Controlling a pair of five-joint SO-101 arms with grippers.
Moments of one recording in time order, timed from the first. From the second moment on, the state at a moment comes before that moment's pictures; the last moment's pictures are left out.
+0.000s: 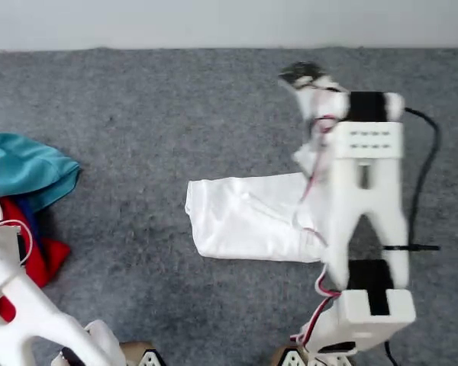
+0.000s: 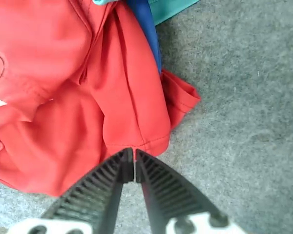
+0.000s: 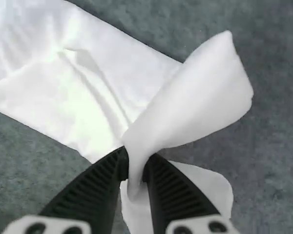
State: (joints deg) left arm -49.4 -36.7 31.2 89.0 -27.7; right arm -8.1 5.5 -19.0 100.4 28.9
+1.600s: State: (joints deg) left arm -49.4 -36.7 31.2 89.0 -27.7; right arm -16.0 19.5 -22.4 100.5 30.3
